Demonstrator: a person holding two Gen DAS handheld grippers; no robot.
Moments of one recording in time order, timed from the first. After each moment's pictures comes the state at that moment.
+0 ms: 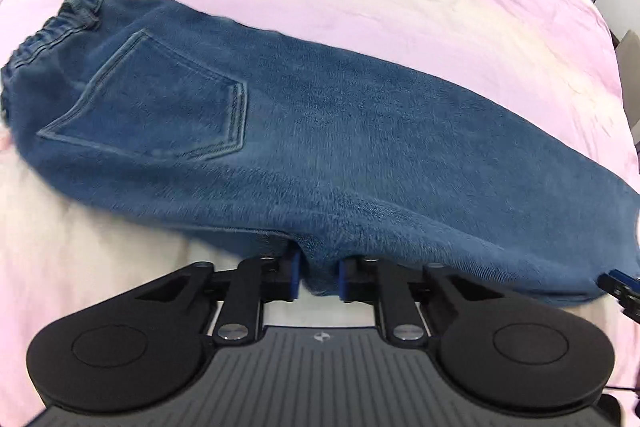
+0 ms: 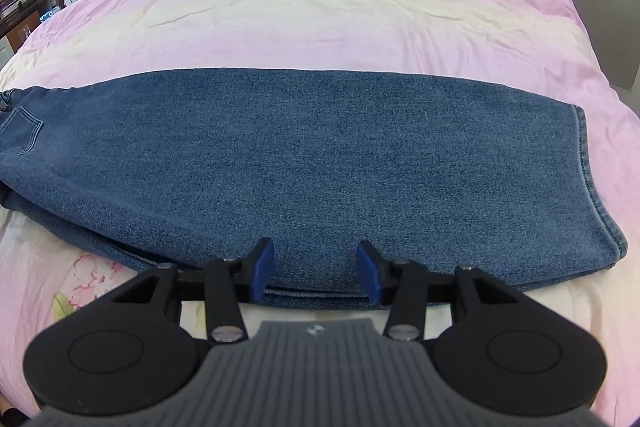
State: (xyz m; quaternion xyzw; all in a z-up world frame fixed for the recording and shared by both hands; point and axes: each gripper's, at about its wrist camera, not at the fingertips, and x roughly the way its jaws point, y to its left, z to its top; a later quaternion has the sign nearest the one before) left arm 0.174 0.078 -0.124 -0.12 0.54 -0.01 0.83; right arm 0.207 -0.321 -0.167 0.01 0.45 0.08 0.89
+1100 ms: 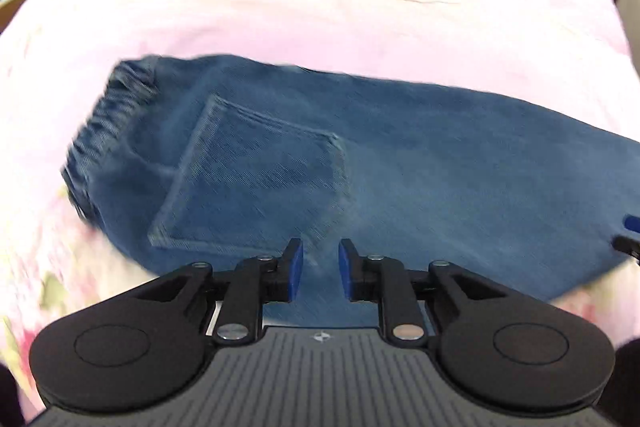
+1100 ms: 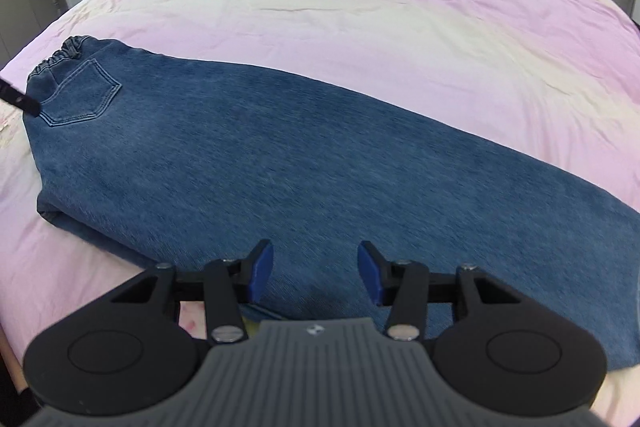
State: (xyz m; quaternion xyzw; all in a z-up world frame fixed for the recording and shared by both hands) left arm 0.208 0.150 -0.100 -0.02 0.54 -0.02 0.84; right arm 0.228 -0.213 -0.142 -0.07 0.45 0.19 0.87
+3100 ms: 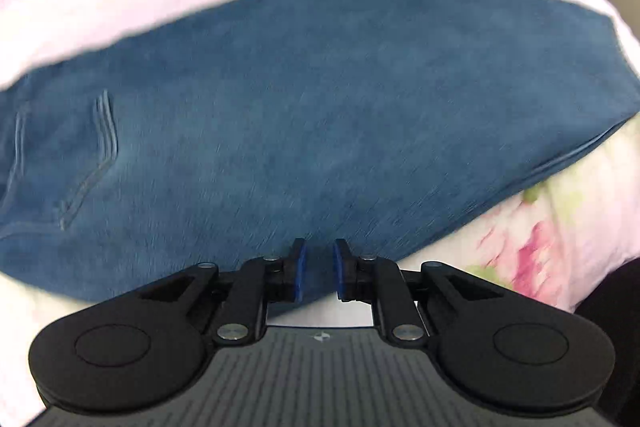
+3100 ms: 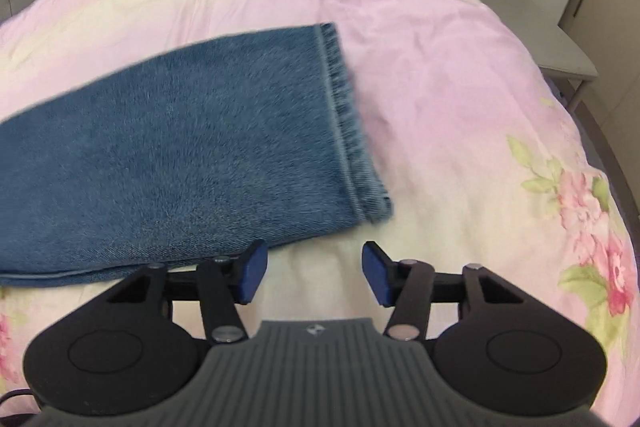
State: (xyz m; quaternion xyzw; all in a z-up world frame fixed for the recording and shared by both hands) left arm 0.183 -0.023 -0.117 0.07 0.57 -0.13 0.81; right arm 0.195 -0.511 -0.165 0.09 0.51 -0.06 0.85
